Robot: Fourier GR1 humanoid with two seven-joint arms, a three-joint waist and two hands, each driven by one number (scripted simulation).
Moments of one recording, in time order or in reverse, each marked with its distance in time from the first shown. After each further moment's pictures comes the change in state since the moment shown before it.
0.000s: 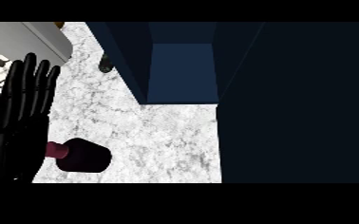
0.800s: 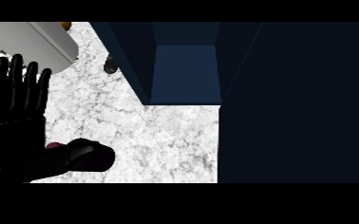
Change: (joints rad) left arm -0.016 -0.058 0.029 -0.017 0.093 0.237 0.207; right arm 0.176 -0.065 0.041 -0.187 -0.233 0.167 0.192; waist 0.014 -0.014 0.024
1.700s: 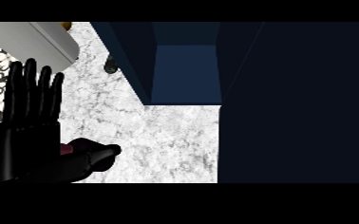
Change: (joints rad) left arm 0.017 -0.003 -0.150 -0.037 -0.079 0.155 0.036; right arm -0.020 0.009 -0.089 -0.078 -0.087 0.055 0.144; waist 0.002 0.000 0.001
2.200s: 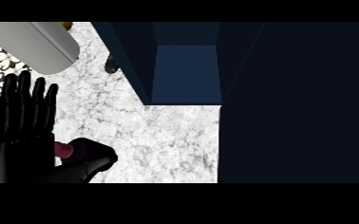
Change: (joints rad) left arm 0.077 0.006 -0.023 -0.045 -0.036 0.027 0.021; right arm -0.062 0.025 0.018 -0.009 0.026 -0.024 0.075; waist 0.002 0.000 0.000
